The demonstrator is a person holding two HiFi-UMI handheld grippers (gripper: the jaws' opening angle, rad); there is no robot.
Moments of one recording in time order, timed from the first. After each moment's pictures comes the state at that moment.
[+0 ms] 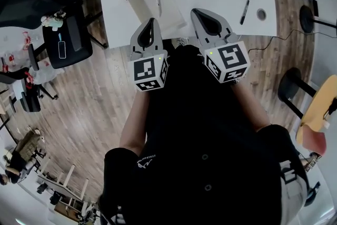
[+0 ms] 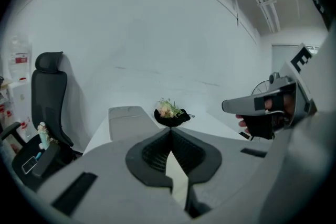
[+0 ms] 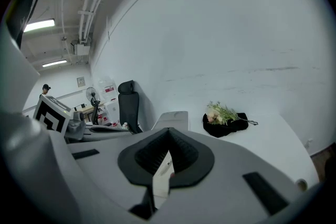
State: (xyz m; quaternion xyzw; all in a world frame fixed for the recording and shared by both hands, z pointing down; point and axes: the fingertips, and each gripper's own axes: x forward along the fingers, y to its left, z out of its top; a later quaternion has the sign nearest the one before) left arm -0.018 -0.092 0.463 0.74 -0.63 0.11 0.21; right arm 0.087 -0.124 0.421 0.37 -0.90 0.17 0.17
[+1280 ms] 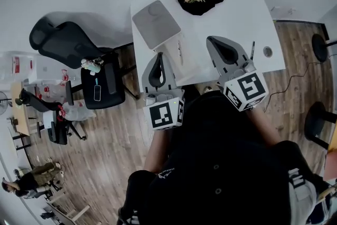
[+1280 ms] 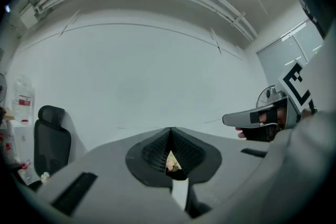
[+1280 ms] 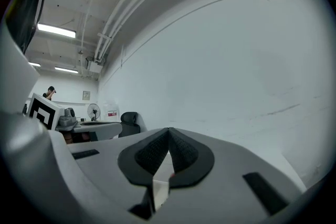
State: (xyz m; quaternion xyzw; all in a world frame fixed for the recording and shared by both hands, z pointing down) left arm -0.010 -0.084 0.270 0.74 -0.67 0.01 0.00; right arm 0.114 -0.125 0.263 0.37 -0.93 0.05 0.02
